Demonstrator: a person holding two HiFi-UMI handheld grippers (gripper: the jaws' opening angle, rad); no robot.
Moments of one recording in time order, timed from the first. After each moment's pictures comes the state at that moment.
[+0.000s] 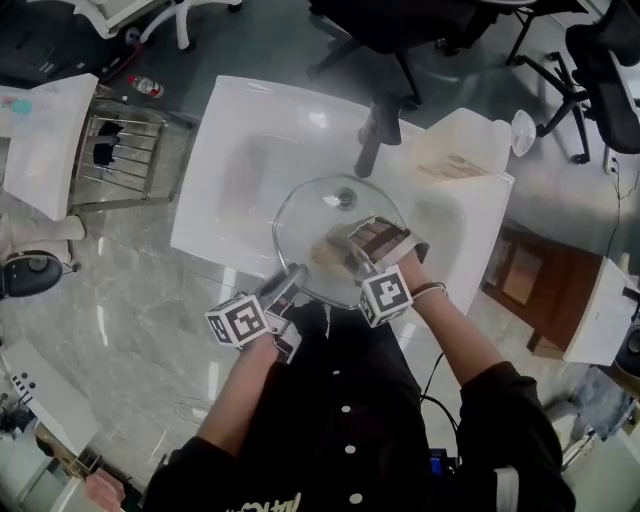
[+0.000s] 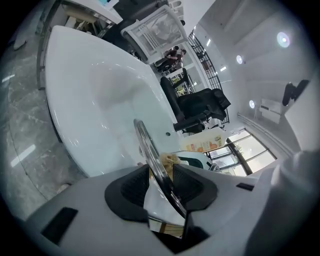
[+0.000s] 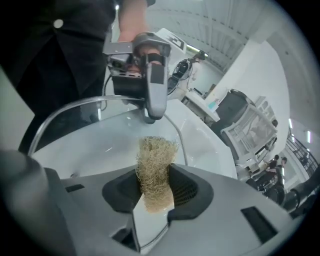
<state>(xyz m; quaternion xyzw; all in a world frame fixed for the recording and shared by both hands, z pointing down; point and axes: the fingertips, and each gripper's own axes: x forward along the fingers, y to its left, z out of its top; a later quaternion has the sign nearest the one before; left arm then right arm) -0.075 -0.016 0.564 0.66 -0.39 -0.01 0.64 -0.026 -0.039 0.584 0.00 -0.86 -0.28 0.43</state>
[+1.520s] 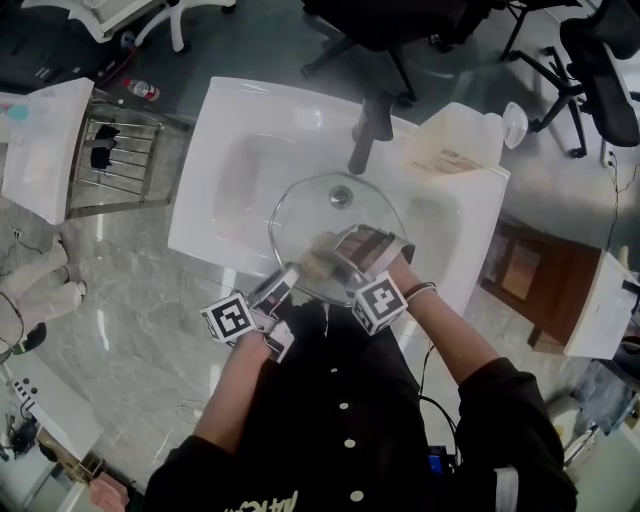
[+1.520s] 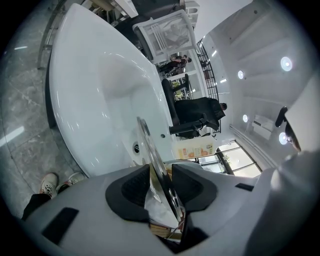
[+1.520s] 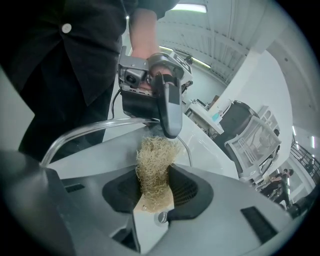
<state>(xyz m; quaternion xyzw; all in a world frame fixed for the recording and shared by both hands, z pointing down) -0.087 -0.008 0.568 0.63 -0.37 -0.04 0.68 -0.046 -0.009 0.574 -0.03 -0.87 -0.29 0.39</state>
